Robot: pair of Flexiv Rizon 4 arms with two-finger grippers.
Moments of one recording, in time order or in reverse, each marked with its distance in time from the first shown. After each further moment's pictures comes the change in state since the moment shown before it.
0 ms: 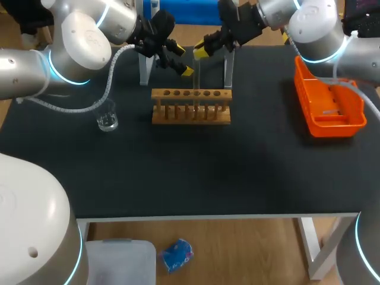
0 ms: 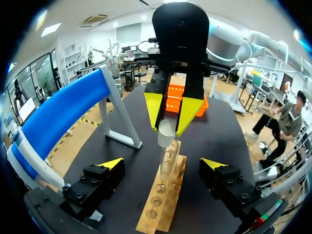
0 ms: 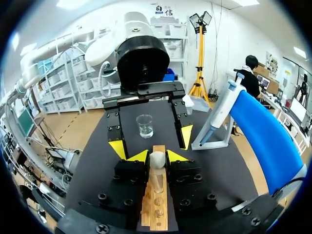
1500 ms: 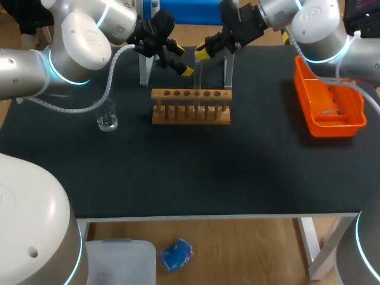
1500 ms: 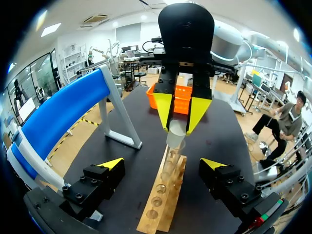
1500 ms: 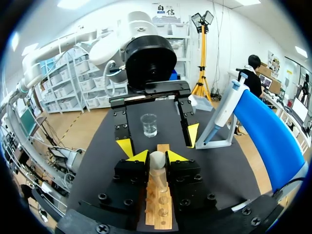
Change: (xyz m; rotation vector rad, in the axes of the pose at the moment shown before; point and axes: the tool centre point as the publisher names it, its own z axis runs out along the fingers) left arm 0.000 0.000 0.000 0.000 0.000 0.000; right arm 0.011 -0.002 -0.002 0.003 0.025 0.001
